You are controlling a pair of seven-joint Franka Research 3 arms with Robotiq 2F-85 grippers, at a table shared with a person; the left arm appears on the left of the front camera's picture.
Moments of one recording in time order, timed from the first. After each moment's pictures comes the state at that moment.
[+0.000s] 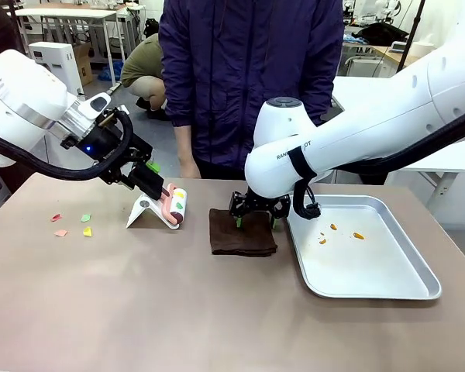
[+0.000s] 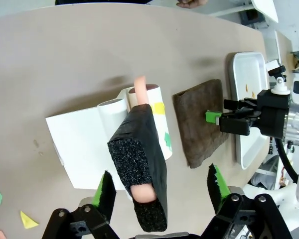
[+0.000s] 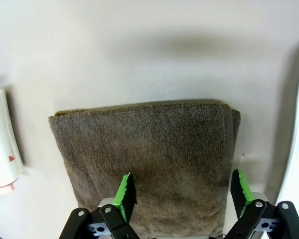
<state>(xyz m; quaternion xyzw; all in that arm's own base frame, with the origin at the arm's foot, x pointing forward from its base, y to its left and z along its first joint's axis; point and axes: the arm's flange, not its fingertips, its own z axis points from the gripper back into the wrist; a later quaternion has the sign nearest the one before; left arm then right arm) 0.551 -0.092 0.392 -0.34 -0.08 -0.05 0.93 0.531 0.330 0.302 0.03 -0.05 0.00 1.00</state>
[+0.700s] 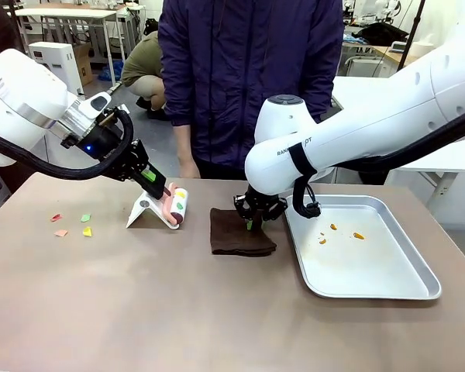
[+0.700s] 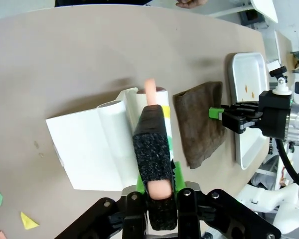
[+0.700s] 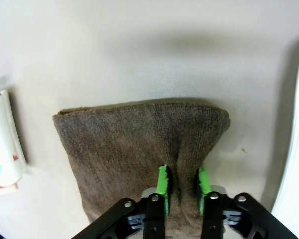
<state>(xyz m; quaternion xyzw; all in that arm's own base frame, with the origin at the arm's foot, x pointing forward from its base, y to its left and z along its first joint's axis) 0.552 -0.092 0.393 -0.34 -0.08 -0.05 0.93 0.531 0.330 0.307 0.04 -0.04 0.00 1.00</state>
